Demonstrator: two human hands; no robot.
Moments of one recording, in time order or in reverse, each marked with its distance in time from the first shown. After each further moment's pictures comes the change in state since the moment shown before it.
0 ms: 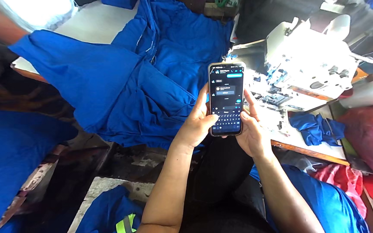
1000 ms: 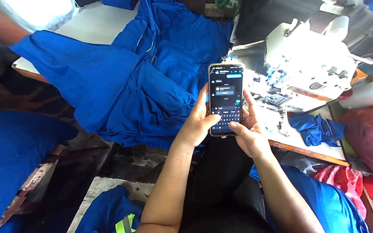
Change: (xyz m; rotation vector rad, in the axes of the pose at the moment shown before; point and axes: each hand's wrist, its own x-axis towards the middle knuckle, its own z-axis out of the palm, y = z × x) left_hand 0.002 -0.003 0.000 -0.002 0.020 0.012; right_hand -0.003 -0.001 0.000 -0.099 -0.030 -0.007
